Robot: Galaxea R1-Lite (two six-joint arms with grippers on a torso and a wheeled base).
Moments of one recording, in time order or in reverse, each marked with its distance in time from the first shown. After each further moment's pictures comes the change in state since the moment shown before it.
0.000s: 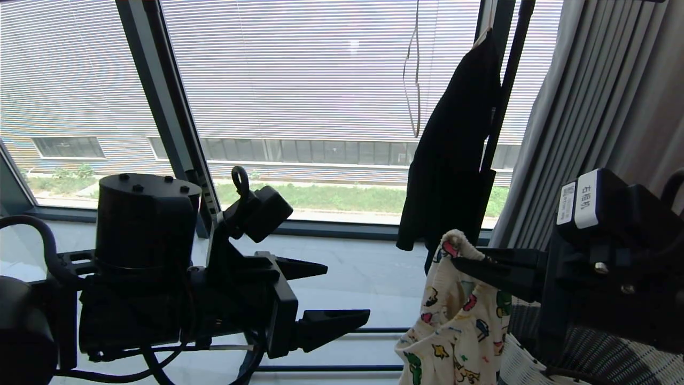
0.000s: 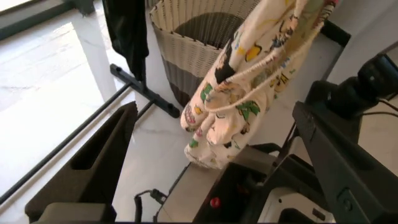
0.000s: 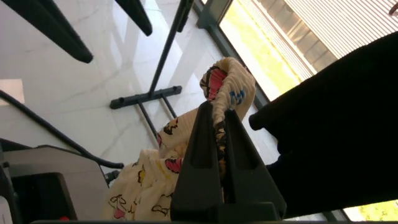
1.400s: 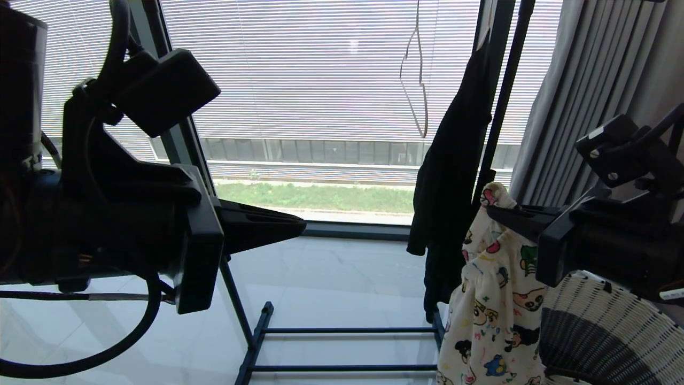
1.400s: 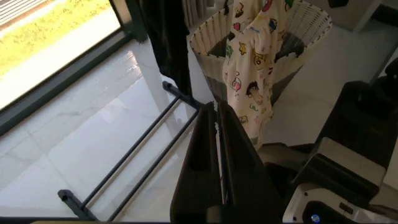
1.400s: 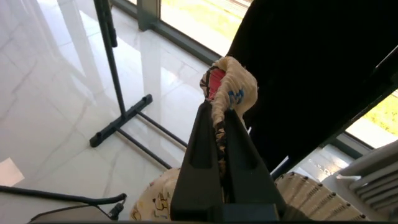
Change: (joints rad) left arm -0.050 -0.172 -0.437 0.595 0.196 0.193; right arm -0.152 0.008 -0.021 -0.050 -0.173 0.300
